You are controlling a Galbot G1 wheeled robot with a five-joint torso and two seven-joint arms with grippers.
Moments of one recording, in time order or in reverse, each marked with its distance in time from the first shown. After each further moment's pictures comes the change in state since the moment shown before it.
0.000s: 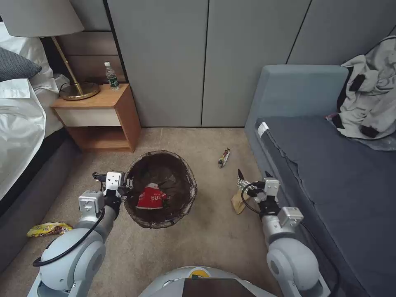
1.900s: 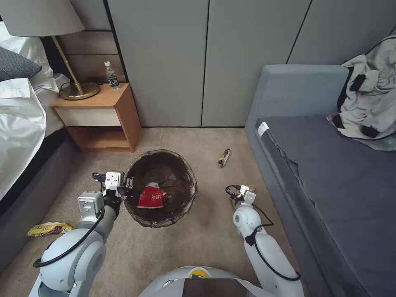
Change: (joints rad) left arm -0.001 -0.018 0.000 0.000 0.002 -0.008 0.003; right arm 0.492 0.062 -0.109 -0.836 0.284 -0.052 0.257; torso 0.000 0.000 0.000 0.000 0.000
